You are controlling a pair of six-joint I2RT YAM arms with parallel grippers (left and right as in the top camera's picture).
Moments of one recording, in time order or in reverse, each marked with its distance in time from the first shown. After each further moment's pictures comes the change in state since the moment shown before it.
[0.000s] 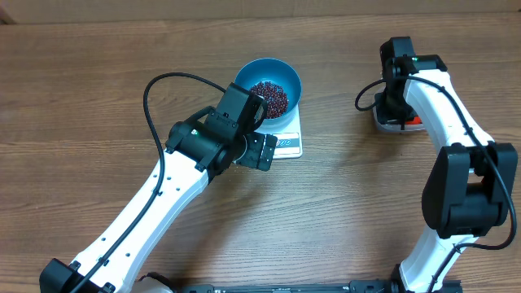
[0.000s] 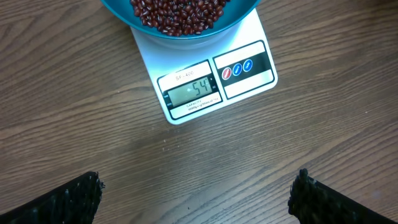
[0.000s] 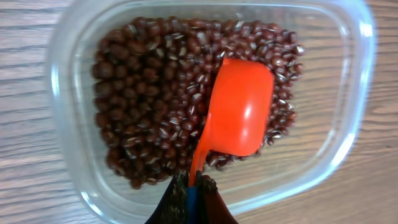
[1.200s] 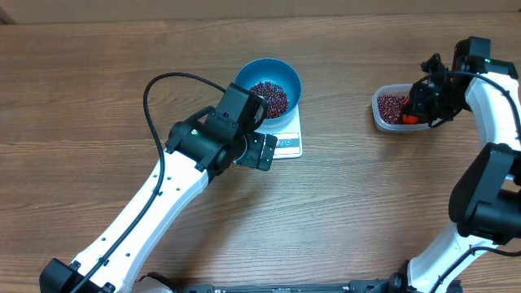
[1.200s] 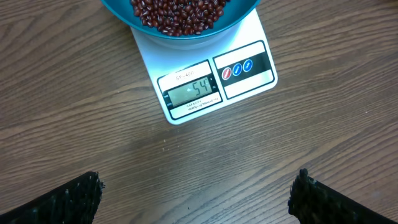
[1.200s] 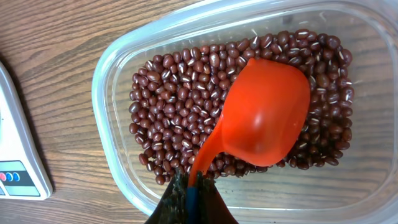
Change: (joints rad) left arm 0.000 0.000 0.000 0.000 0.000 0.000; right arm -0.309 0.000 0.030 0.022 -0.641 -0.104
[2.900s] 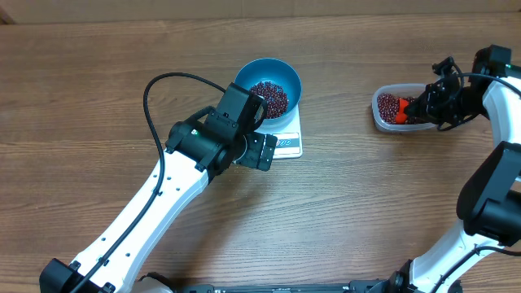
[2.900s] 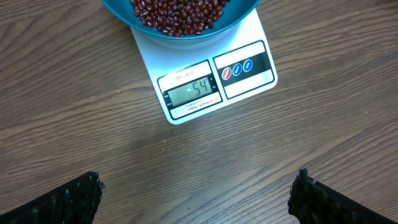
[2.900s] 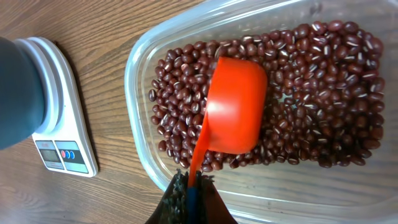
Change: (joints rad) left arm 0.000 0.000 0.000 0.000 0.000 0.000; right arm -0.097 0.015 0.000 -0.042 -0.221 -0.081
